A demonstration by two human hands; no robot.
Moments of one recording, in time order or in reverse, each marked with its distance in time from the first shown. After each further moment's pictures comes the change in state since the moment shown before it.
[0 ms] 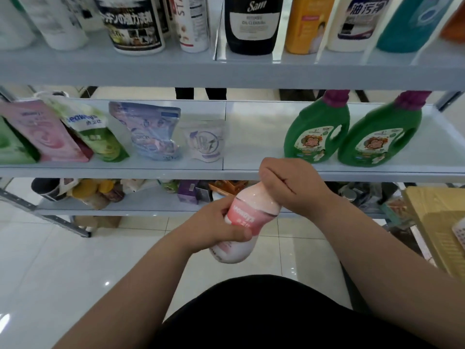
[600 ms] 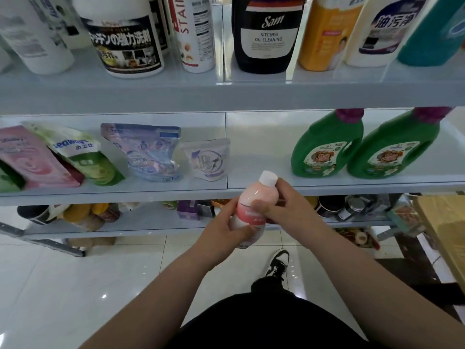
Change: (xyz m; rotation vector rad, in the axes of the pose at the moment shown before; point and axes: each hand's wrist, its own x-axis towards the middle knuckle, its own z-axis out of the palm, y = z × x) left_hand 0.062 -0.039 -0.021 -0.228 0.141 0.001; right_hand 0.028 0.045 0.072 0.624 0.076 0.627
